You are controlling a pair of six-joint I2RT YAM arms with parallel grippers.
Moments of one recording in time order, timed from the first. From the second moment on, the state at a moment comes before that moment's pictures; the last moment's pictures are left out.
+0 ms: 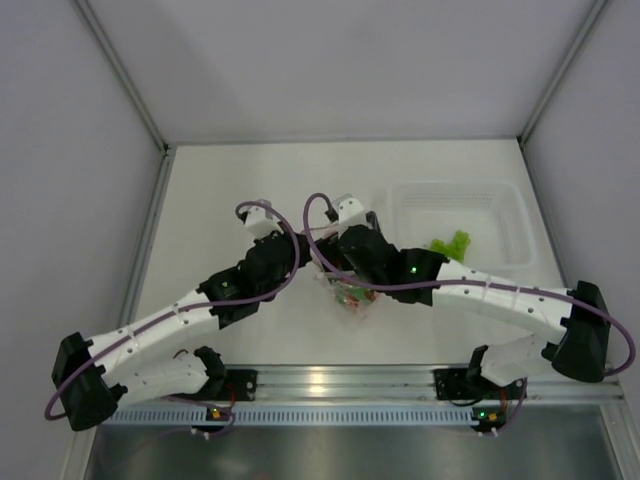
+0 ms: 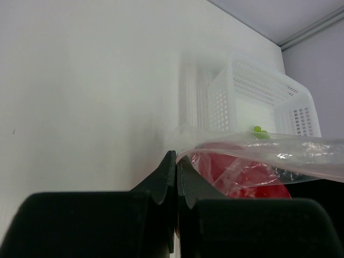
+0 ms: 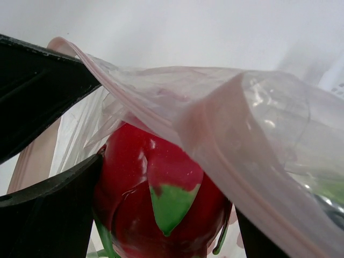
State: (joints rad) left arm -0.90 1.02 0.76 -0.11 -0.60 -0.89; right arm 1.12 1.35 1.14 -0.39 0.52 0.27
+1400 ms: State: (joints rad) left arm -1.19 0.90 0.64 -0.02 -0.77 -0.99; right arm 1.16 1.39 1.25 -0.42 0.90 0.41
